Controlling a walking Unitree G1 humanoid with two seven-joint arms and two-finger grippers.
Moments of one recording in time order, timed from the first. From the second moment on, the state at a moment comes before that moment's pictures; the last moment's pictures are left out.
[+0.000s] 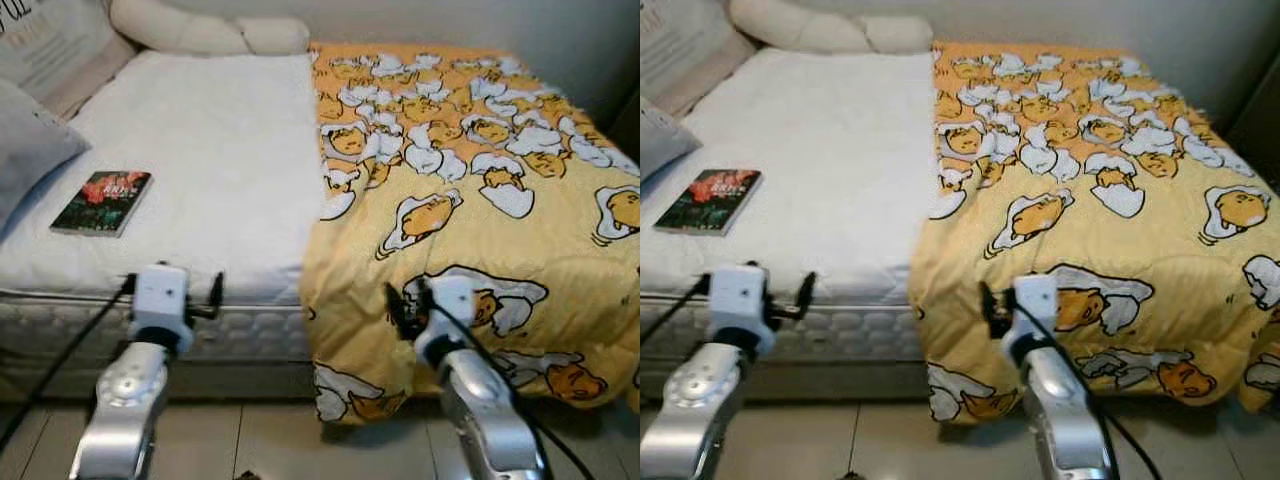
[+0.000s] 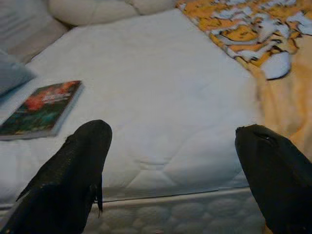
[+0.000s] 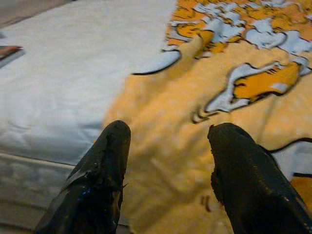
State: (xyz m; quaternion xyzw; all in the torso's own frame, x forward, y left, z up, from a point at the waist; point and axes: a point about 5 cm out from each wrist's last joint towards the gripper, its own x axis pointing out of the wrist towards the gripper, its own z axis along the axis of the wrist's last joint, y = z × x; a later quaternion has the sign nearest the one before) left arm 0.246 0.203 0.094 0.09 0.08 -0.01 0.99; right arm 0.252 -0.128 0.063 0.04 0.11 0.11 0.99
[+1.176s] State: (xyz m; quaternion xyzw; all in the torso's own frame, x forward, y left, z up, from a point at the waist) left arm 0.254 0.184 0.091 0.07 0.09 -0.05 0.99; right arm 0.261 -0.142 0.054 0.02 0.15 0.09 0.98
